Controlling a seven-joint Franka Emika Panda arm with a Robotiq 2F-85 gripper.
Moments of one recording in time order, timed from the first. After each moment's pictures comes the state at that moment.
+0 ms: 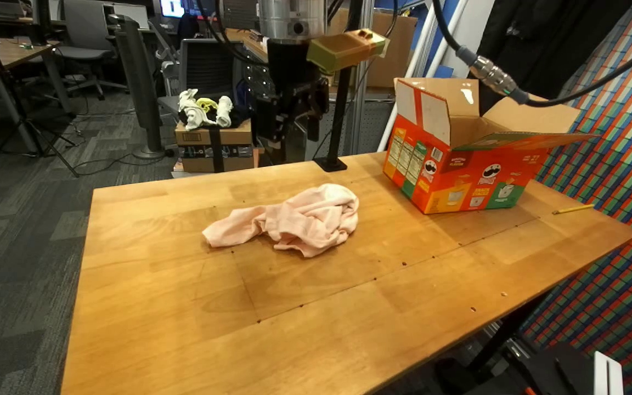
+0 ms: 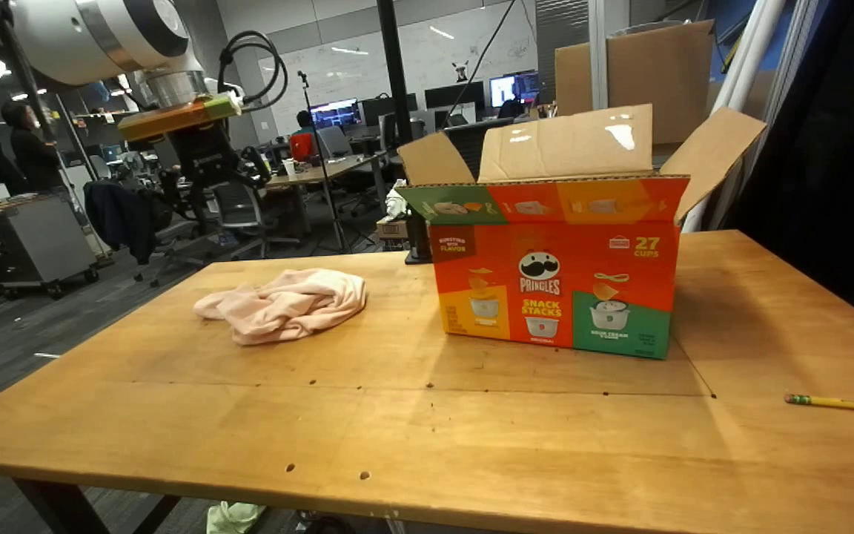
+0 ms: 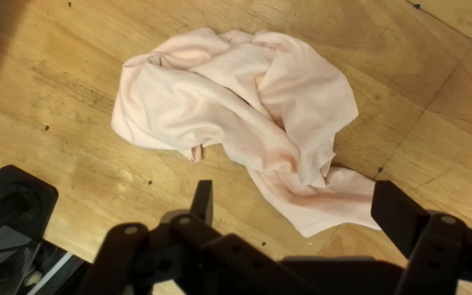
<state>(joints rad) 0.20 0.13 0.25 -1.90 -0.17 2.00 -0.09</state>
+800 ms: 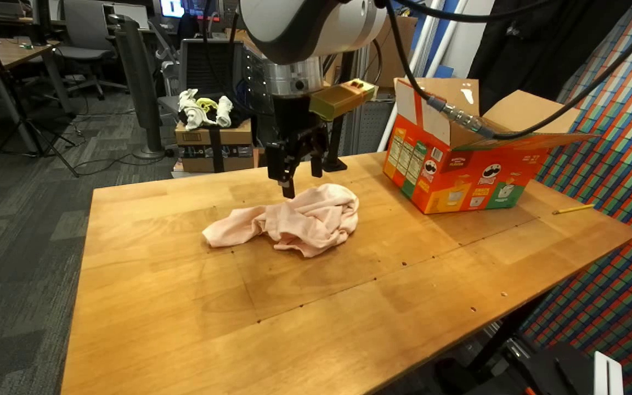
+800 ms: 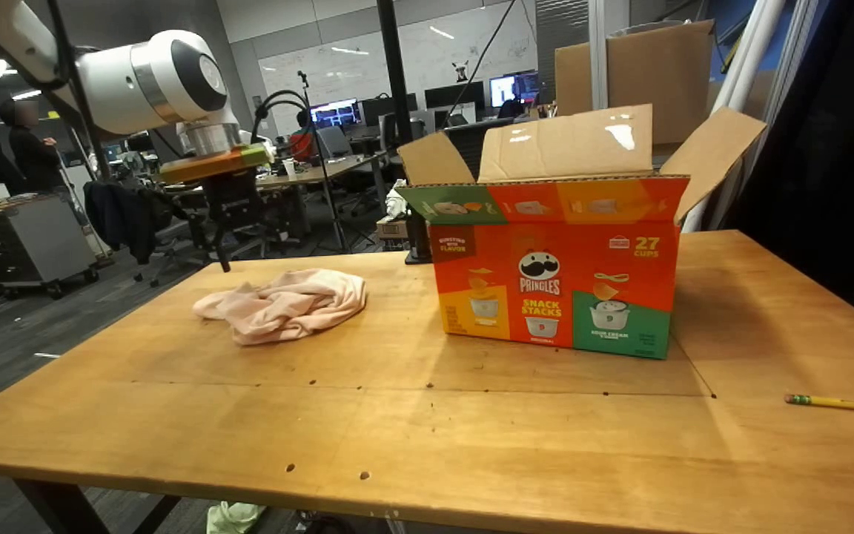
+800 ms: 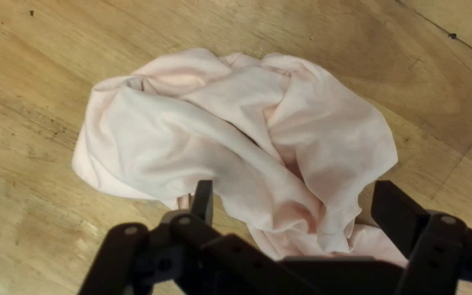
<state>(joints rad) 0.20 0.27 0.22 -1.89 -0.17 2.00 -0.14</state>
